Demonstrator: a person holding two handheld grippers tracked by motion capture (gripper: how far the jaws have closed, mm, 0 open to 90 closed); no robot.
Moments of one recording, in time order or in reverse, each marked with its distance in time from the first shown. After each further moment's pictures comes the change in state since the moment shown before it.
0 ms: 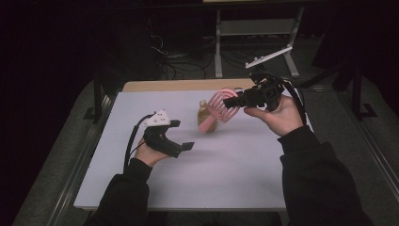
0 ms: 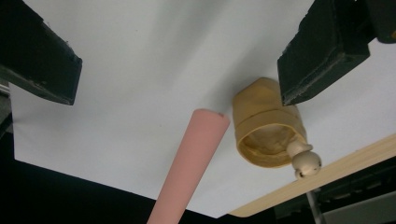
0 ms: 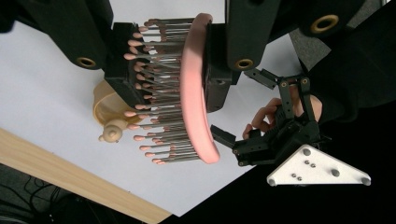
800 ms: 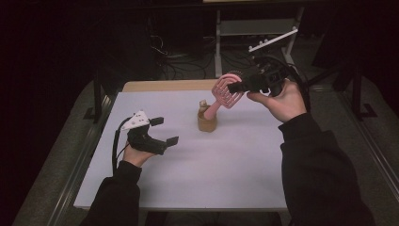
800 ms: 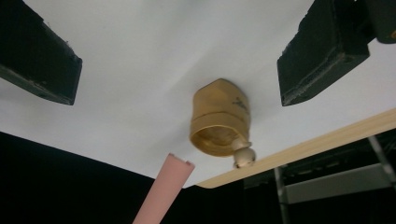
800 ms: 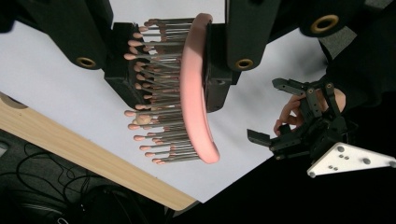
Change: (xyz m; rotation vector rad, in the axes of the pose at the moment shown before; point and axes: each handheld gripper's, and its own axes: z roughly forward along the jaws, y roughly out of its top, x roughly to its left) left arm 0.023 -0.027 -0.032 -0.139 0.095 -0.051; right arm -0.009 0.026 -0.014 -0.015 -0.085 0.010
